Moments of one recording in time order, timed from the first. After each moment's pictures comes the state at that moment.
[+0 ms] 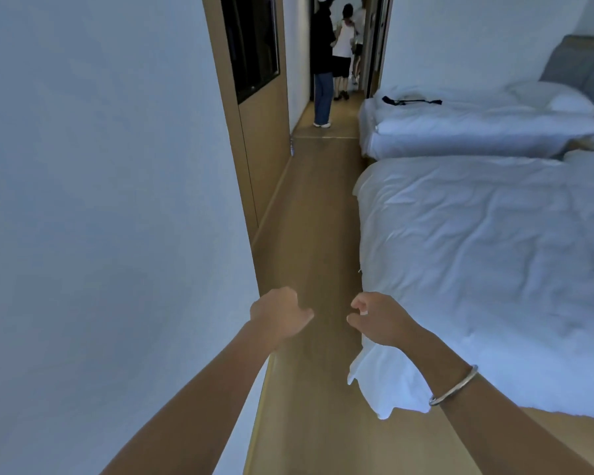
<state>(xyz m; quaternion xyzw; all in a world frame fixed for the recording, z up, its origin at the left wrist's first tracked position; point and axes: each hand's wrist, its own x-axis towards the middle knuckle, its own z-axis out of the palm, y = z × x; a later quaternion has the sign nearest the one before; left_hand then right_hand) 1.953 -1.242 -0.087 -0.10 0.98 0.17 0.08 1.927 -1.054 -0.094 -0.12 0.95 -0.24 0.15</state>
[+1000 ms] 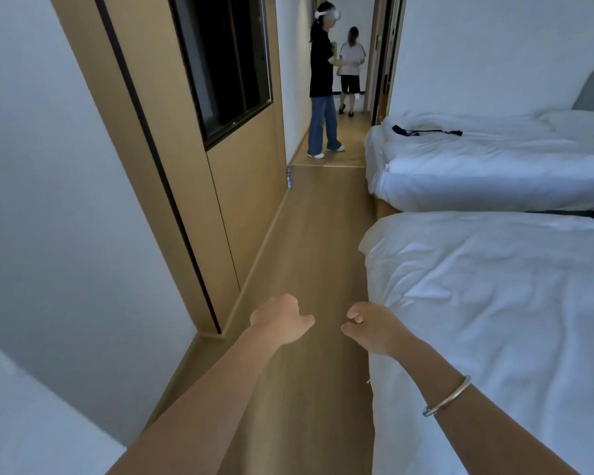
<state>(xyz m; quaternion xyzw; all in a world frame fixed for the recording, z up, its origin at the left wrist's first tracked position) 1.421 -1.277 -0.070 -0.11 0.97 0.20 0.11 1.394 -1.099 -0.085 -0.11 0.94 -0.28 0.17</state>
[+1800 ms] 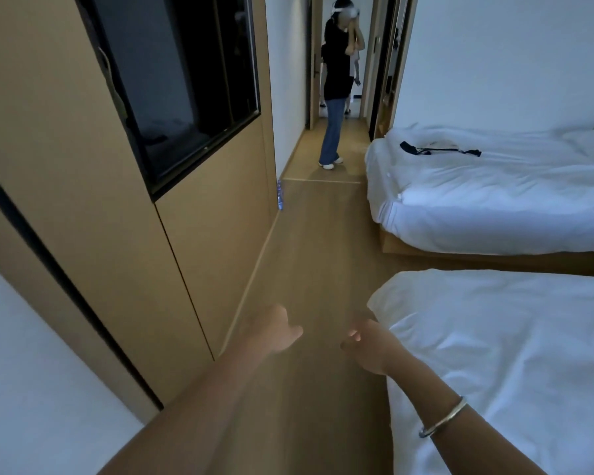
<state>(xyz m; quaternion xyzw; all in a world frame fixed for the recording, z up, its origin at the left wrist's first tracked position) 0.984 -1.391 -0.087 -0.11 0.97 0.19 0.13 0.965 -1.197 -0.111 -0.09 0.94 -0.28 0.19</state>
